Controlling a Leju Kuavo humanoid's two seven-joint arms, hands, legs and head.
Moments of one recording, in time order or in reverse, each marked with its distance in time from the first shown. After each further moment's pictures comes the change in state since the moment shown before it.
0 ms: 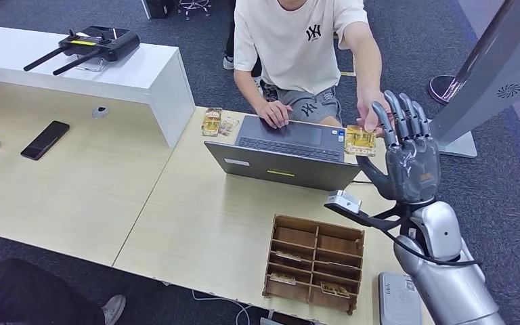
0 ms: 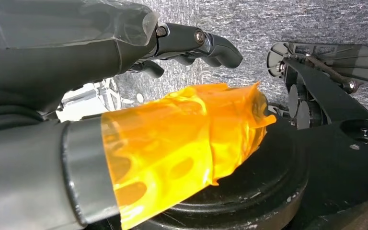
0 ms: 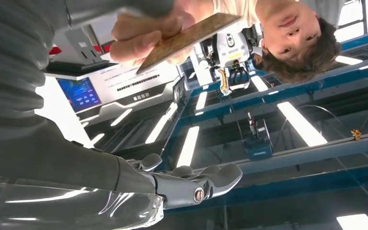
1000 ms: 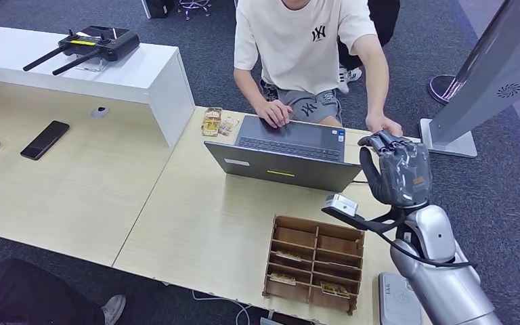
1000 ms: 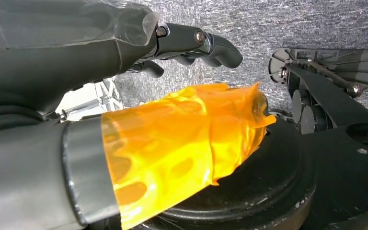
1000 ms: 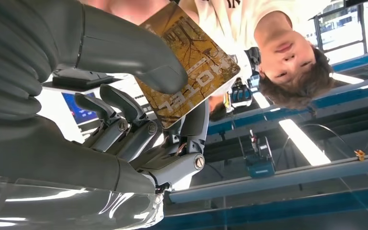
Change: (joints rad) left arm 0.001 0.001 0.000 0.000 -0.042 0.017 0.001; right arm 0.002 -0.011 0.046 0.045 -0.046 0.007 0.012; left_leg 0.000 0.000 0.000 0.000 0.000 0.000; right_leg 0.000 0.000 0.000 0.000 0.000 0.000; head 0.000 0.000
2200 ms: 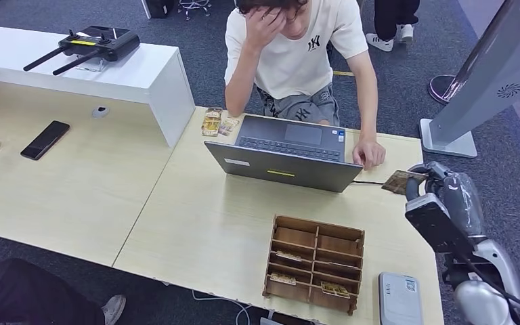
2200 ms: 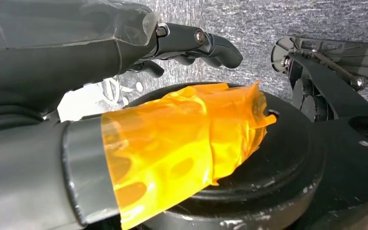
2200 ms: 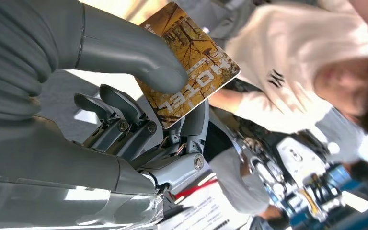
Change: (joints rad) left arm 0.012 -0.040 0.068 0.000 0.044 0.031 -0.009; right arm 0.316 -0.140 -0.302 -0.458 -0.519 0.556 0.141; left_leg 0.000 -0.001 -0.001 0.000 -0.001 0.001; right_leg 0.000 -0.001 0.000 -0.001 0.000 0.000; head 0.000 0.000
